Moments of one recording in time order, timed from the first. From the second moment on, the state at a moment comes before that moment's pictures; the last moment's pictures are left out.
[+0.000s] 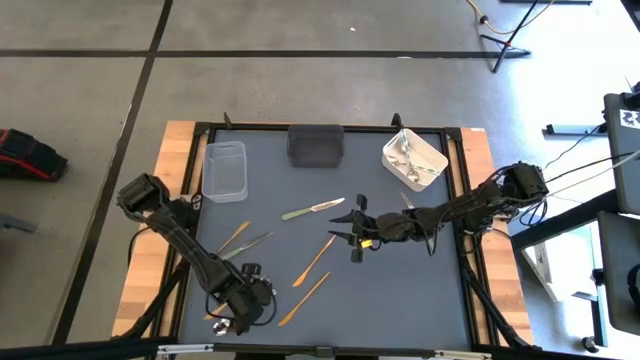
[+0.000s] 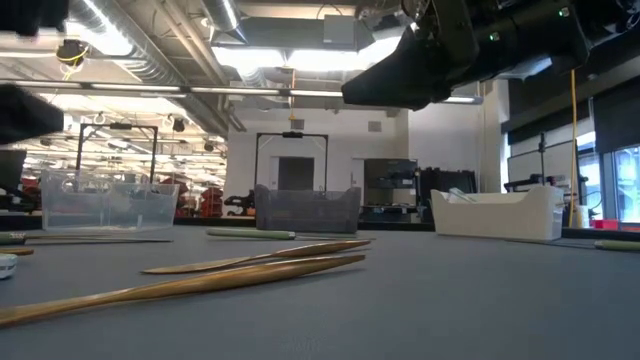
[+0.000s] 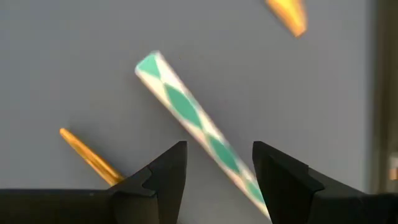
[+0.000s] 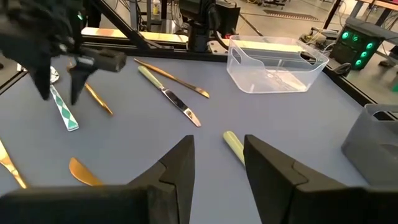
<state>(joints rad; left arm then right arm) -0.76 1.75 1.01 -0.51 -0.05 -0.74 0.27 1.57 0.69 0.58 0.36 0.00</state>
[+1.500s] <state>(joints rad) -0.78 1.45 0.98 -0.54 -0.29 -0.48 0.27 1.57 0.69 0.63 0.38 0.05</state>
